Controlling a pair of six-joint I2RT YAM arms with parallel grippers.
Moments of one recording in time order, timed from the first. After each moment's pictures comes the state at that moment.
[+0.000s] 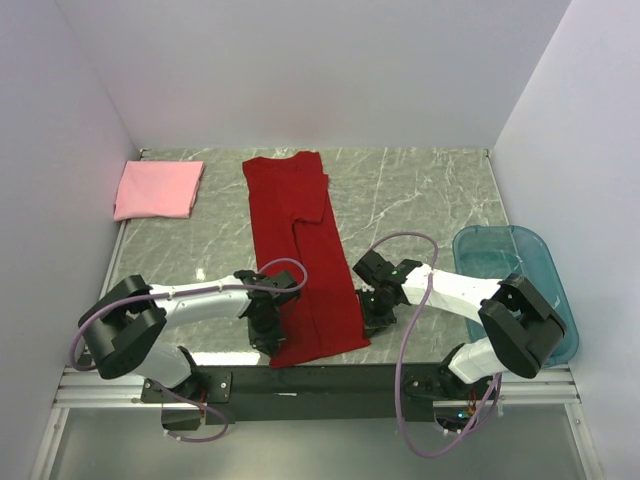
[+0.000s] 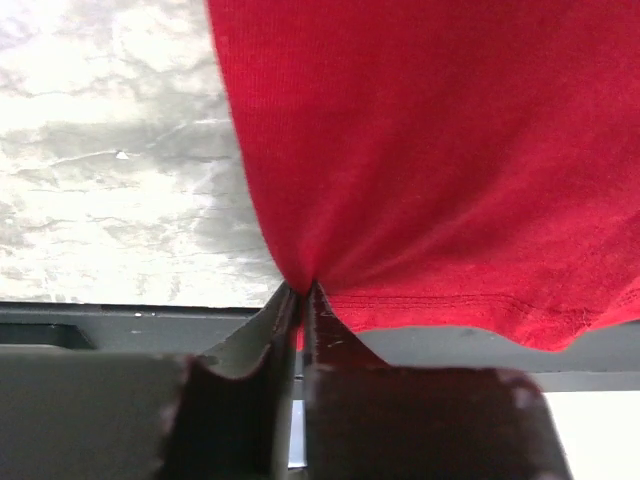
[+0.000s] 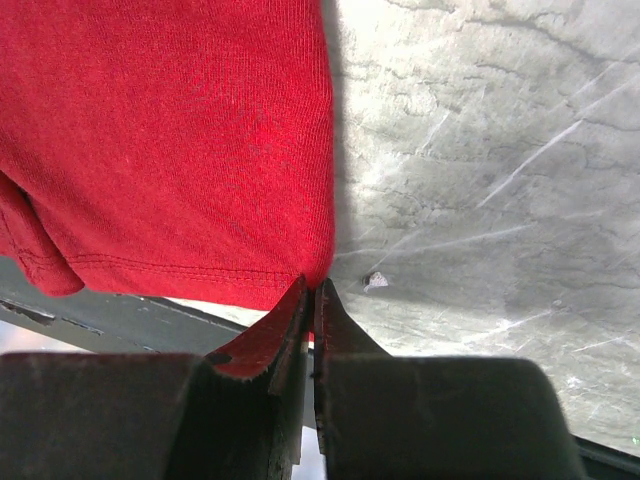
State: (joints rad) left arm -0.93 1.45 0.73 -0.79 0.09 -1.11; right arm 0.75 1.43 0.70 -0.64 -0.20 0.62
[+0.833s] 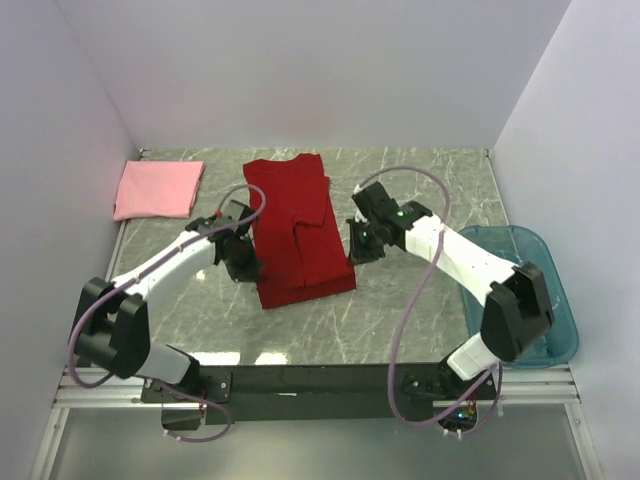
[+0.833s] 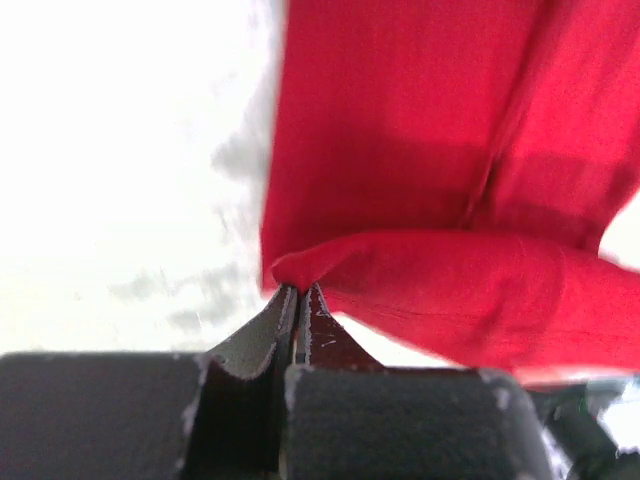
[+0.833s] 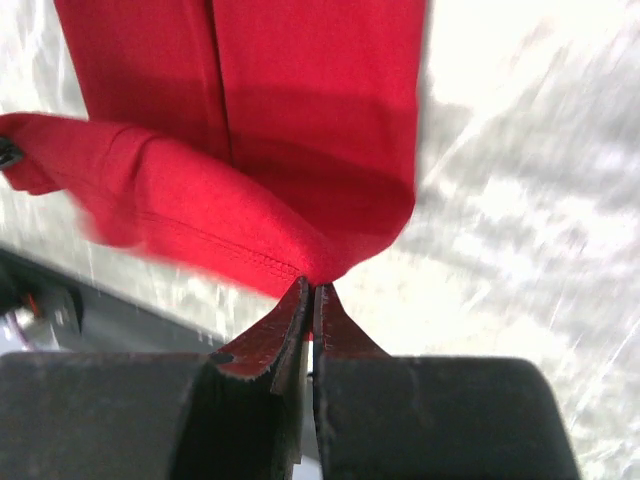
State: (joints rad) left arm -0.47 1.40 0.97 -0.79 0.04 -0.87; right arm 0.61 1.50 1.20 -0.78 -0.13 0.52
